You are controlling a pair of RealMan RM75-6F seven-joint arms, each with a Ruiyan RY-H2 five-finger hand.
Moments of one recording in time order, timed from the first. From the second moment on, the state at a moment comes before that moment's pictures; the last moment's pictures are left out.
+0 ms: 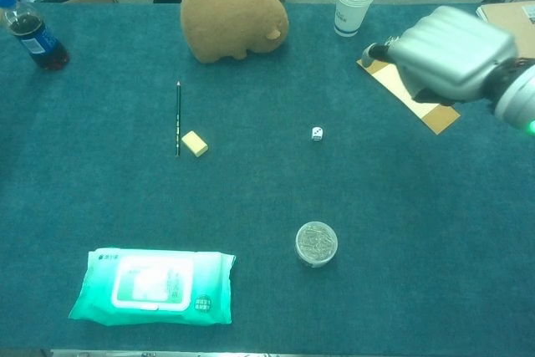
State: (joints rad) left arm -0.13 -1.18 -0.06 -1.48 1.43 1.41 0.01; right arm 0.60 -1.21 0.12 -1.99 -1.11 1.00 -1.05
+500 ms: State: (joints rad) left arm -0.13 -1.19 -0.06 -1.46 1.43 1.40 -0.01; right arm 0.75 -1.33 0.09 -1.92 -0.92 0.92 -1.07
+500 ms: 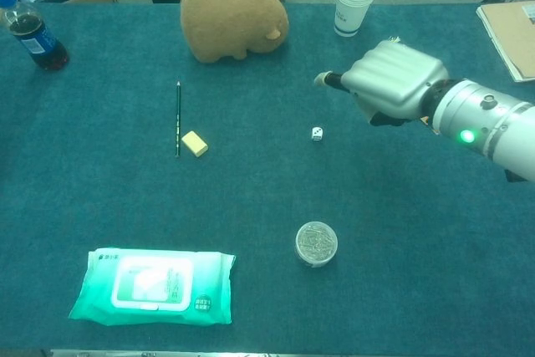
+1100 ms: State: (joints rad) left arm -0.13 -1.20 -0.06 -1.43 1.42 1.39 -0.05; right arm 1.04 -1.35 0.02 -1.95 -0.47 0.90 -1.15
